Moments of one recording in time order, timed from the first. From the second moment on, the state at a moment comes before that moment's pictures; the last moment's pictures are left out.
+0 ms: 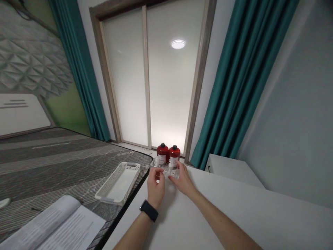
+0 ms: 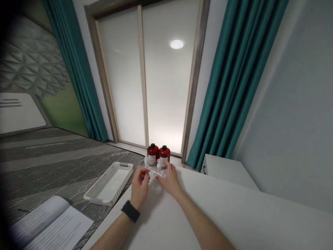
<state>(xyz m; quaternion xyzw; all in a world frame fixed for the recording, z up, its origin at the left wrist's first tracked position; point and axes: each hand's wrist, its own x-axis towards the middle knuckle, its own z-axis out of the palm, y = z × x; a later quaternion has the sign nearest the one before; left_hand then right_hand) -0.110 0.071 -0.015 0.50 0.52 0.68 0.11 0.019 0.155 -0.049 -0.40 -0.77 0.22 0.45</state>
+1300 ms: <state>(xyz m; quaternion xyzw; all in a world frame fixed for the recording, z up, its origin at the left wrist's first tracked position) -0.029 0.008 -0.012 0.81 0.28 0.34 0.39 0.207 -0.028 -0.057 -0.50 -0.72 0.35 0.34</state>
